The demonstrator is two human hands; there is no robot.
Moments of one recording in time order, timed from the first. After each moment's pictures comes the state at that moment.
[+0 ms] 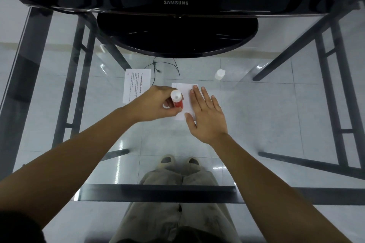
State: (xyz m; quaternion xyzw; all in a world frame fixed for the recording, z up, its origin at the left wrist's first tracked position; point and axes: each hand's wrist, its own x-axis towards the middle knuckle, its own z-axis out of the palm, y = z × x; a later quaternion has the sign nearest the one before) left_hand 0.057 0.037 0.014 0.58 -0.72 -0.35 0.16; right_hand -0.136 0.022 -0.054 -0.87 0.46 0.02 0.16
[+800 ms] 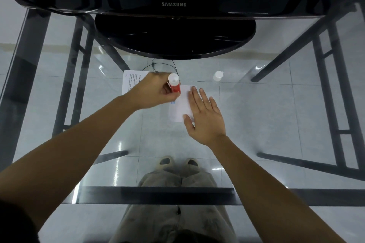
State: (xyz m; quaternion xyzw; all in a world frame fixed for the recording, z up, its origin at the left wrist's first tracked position) left_hand 0.064 0.008 0.015 0.62 -0.69 -0.32 0.18; right_hand -0.137 0.021 -0.052 -0.87 0.46 0.02 0.17
